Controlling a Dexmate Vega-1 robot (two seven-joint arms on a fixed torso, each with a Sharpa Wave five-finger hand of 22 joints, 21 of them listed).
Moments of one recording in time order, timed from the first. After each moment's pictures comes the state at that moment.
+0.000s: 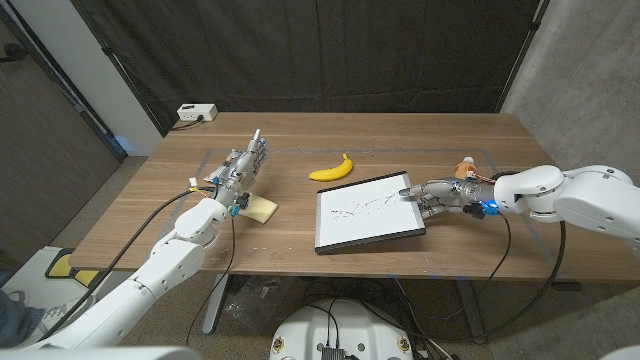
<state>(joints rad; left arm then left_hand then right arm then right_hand) 1.06 0.66 0.32 -1.57 -0.64 -0.28 0.00 0.43 0.08 -0.29 0.09 0.33 -0.13 0.07 0.21 0.18 -0.10 0.05 0.21 0.18 -0.15 0.07 0.19 0.18 -0.17 0.01 0.20 0.18 -1.09 -1.26 -0.25 -2.14 0.90 -0.59 0.15 0.74 0.01 0.30 -0.16 0.18 0.22 0.14 0.20 0.20 0.38 0.21 0.21 0.18 0.57 0.06 0.20 0.18 0.94 -0.13 0.30 0.18</state>
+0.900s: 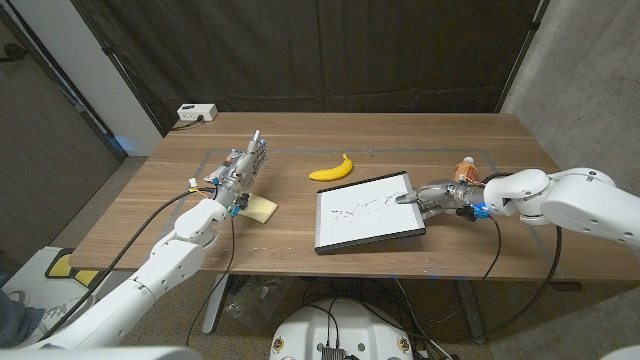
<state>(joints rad) 1.06 0.66 0.32 -1.56 -0.65 -0.28 -0.01 0.43 0.09 -0.29 0.09 0.33 -0.12 0.06 0.21 0.19 -0.10 0.05 0.21 0.18 -0.15 0.07 0.19 0.18 -0.17 0.01 0.20 0.18 -1.01 -1.24 -0.35 -2.16 0.85 -0.64 0.07 0.88 0.02 0.31 -0.16 0.18 0.39 0.15 0.21 0.20 0.63 0.08 0.24 0.18 0.76 -0.07 0.22 0.19 1.01 -0.16 0.37 0.22</state>
